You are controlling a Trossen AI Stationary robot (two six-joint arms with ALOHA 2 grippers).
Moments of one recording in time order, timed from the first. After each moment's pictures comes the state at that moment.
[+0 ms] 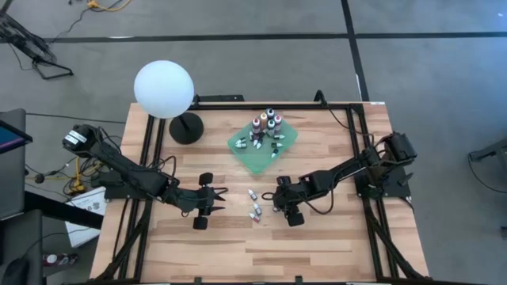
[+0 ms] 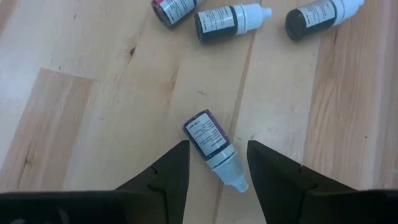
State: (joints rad) left arm -0.47 1.25 0.59 0.02 -0.36 -0.21; right arm 0.27 1.74 0.88 -0.18 -0.02 -0.03
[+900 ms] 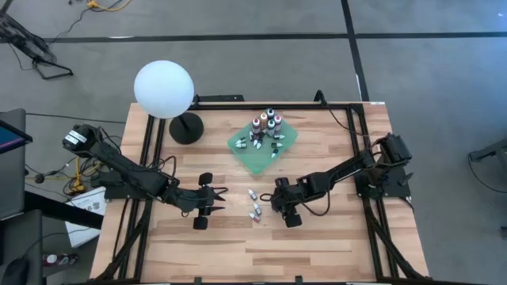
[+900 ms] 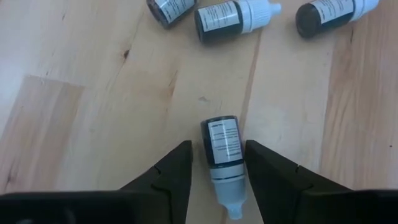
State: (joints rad) left arm -0.47 1.25 0.59 0.02 -0.35 -0.23; right arm 0.27 1.81 0.88 -0.13 -0.02 -0.02
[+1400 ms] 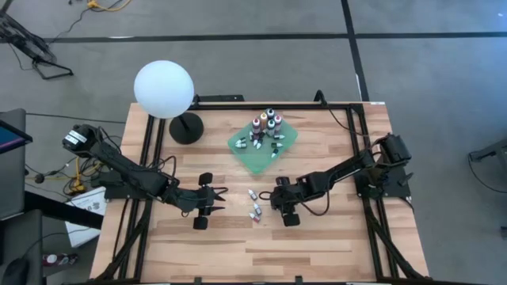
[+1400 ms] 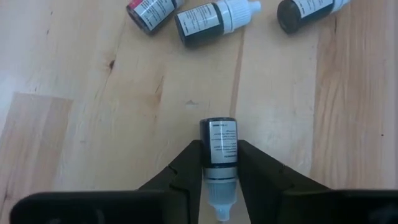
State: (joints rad) left arm -0.47 1.25 0.59 0.02 -0.35 -0.23; right arm 0.27 1.81 0.88 -0.13 -0.02 0.06
